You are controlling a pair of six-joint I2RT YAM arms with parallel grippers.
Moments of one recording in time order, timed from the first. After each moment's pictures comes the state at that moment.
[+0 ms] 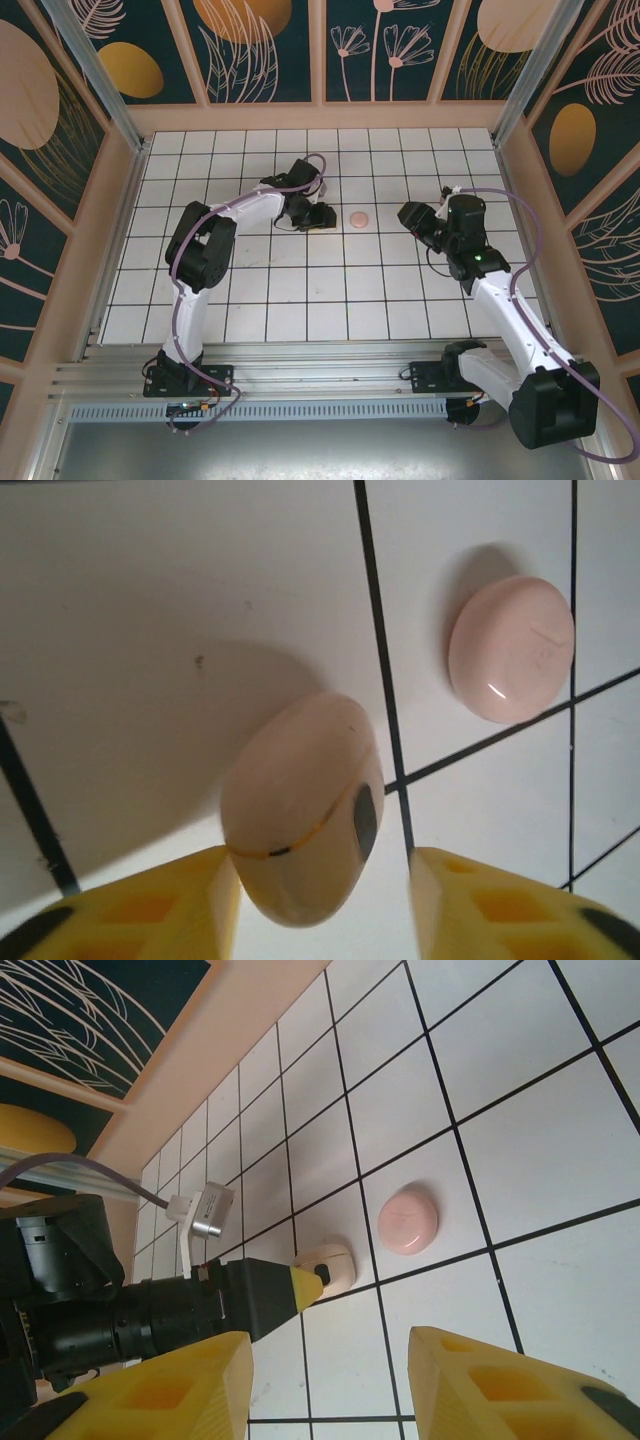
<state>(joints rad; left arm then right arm) -0.56 2.17 1.62 -0.57 0.36 -0.52 0.21 0.98 0.71 -0.22 -0.28 0.81</state>
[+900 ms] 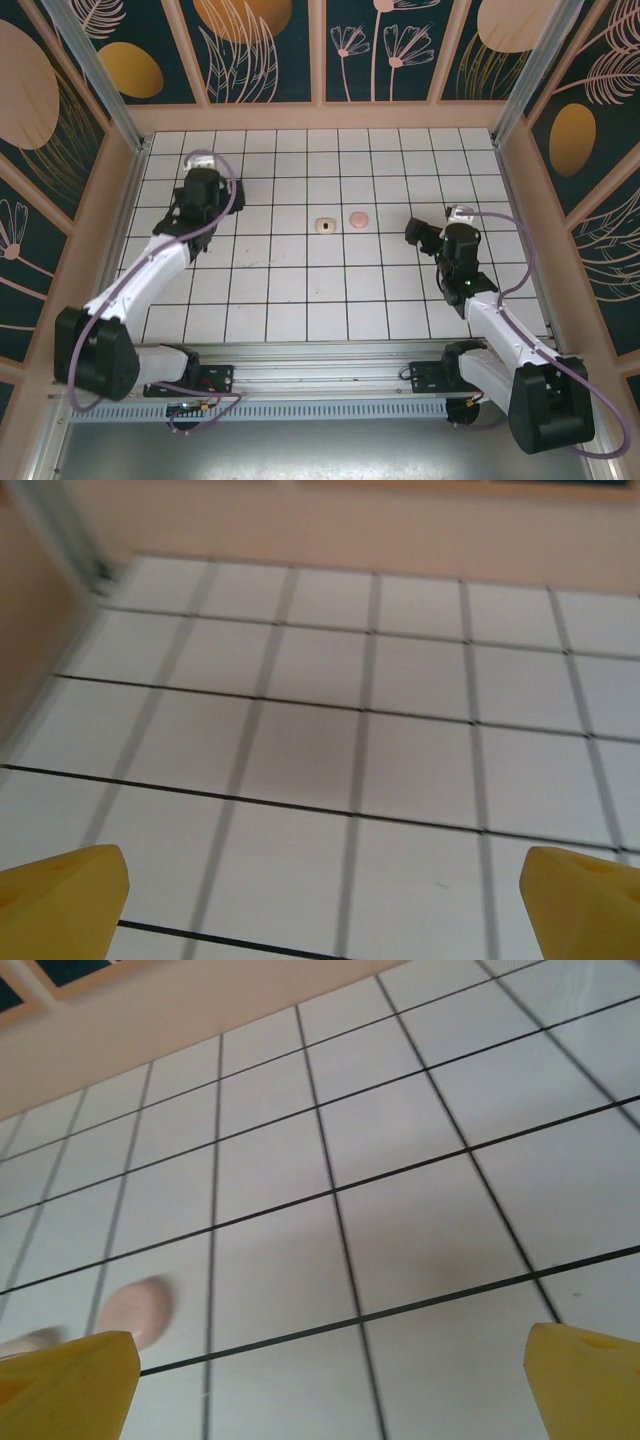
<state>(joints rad) -0.29 1.26 0.90 -0.17 -0.42 -0.25 0.20 0.96 0.37 0.18 0.16 0.34</state>
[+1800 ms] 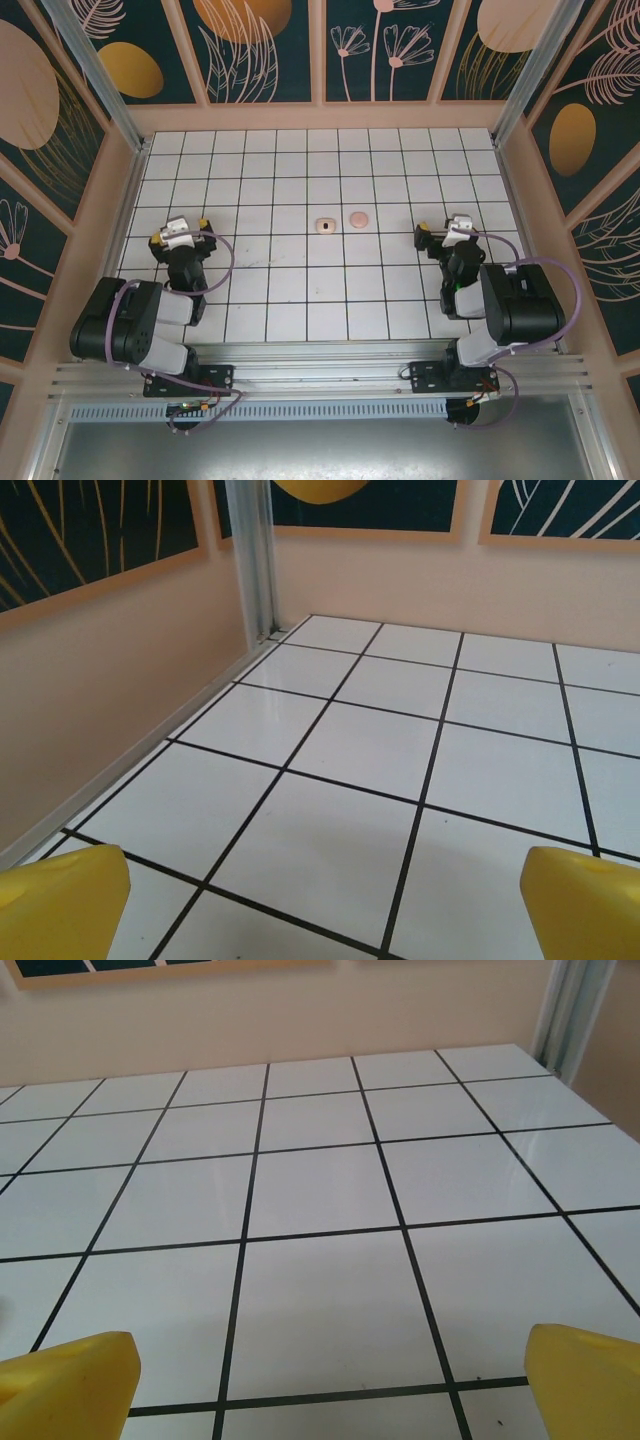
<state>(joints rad) -0.10 1.48 0.18 1.16 -0.46 -0.08 0.01 1.53 0.17 1.16 0.01 0.05</state>
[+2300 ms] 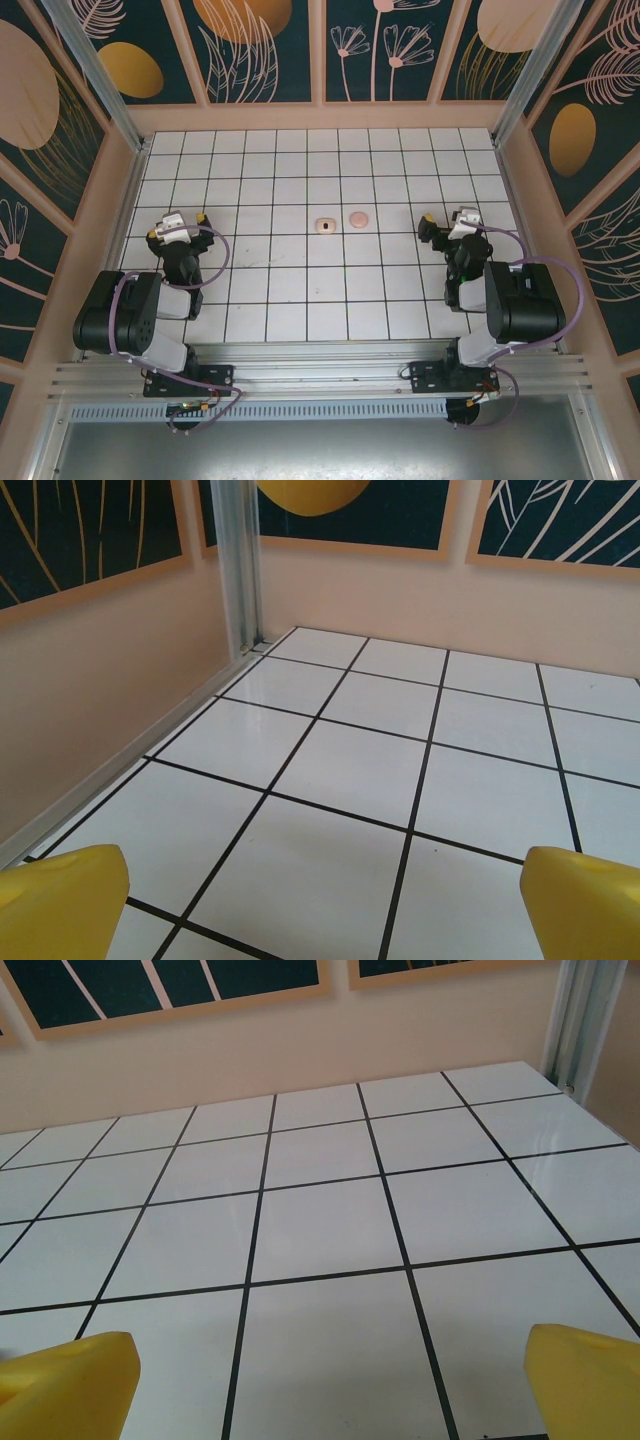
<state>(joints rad) -0.05 1.52 0.21 1.19 -0.37 -0.10 -0.05 1.53 0.23 1.14 -0.07 0.10</state>
